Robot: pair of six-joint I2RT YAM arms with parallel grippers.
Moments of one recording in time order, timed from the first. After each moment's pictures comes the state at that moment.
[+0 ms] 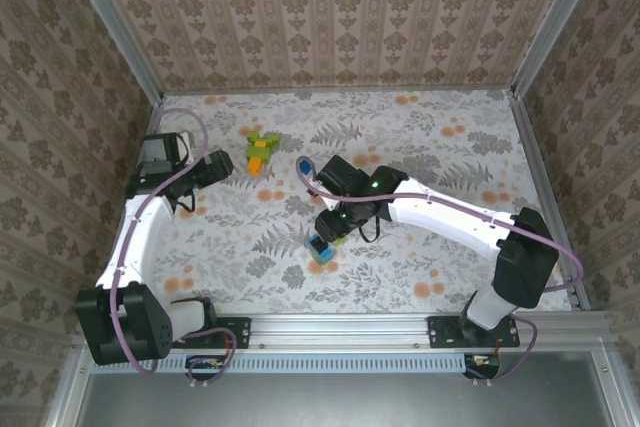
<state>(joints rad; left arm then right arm) 0.03 1.19 0.95 -0.57 0.22 -0.30 0.90 1.61 1.35 -0.88 -0.11 0.27</state>
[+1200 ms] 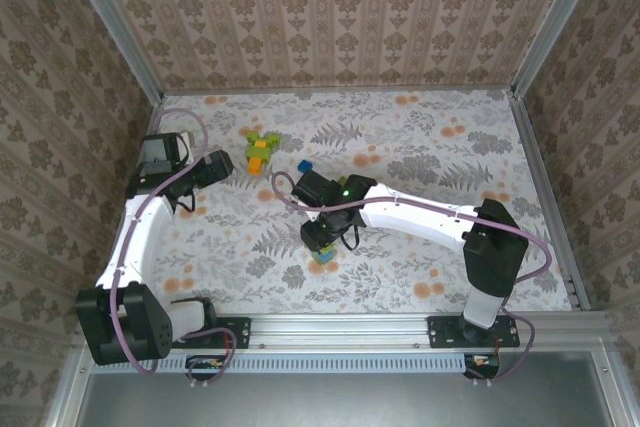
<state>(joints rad) 0.03 1.19 0.95 -0.57 0.22 -0.30 0.97 1.76 1.41 -0.87 -0.06 0.30</state>
